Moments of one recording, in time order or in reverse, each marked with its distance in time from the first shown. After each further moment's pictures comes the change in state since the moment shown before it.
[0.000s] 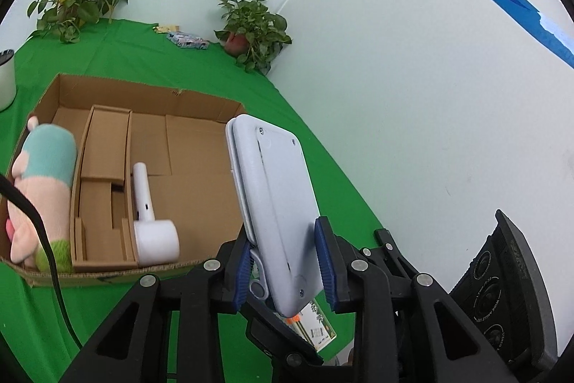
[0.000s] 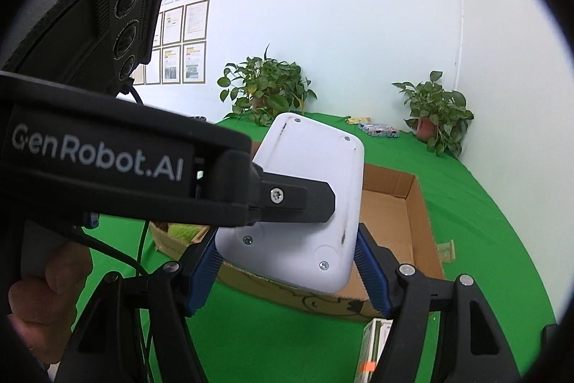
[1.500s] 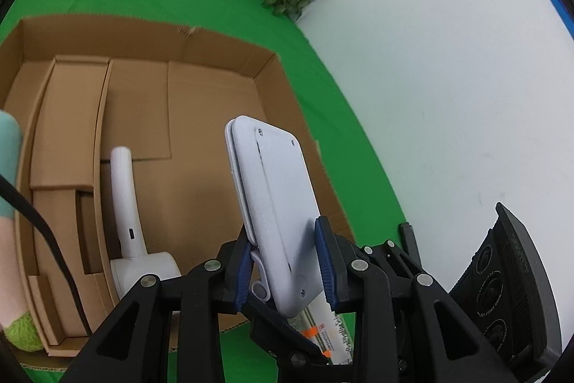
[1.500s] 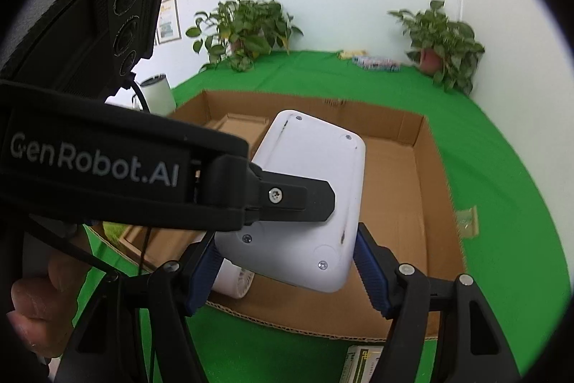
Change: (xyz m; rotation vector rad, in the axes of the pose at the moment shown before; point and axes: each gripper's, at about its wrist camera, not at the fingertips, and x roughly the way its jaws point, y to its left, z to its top) left arm 0.142 0.081 0.043 -0.151 0.254 0.013; right arm 0.108 -0.049 -0.005 0.110 0.278 0.035
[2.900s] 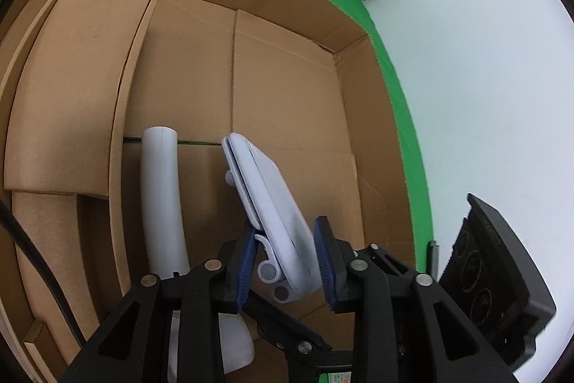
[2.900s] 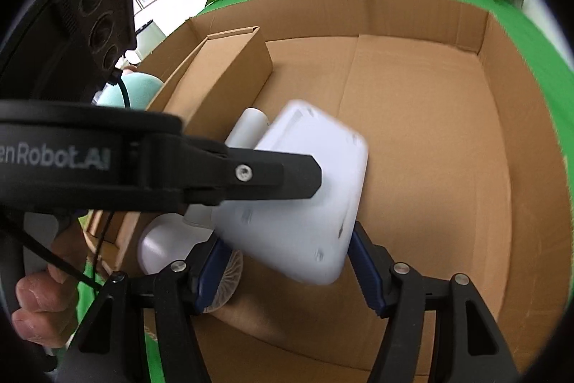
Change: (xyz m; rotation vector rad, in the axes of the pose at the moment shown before) left arm 0.070 0.096 0.039 -0.205 0.118 0.055; right arm 0.087 -0.029 -0.009 0.116 0.319 0.233
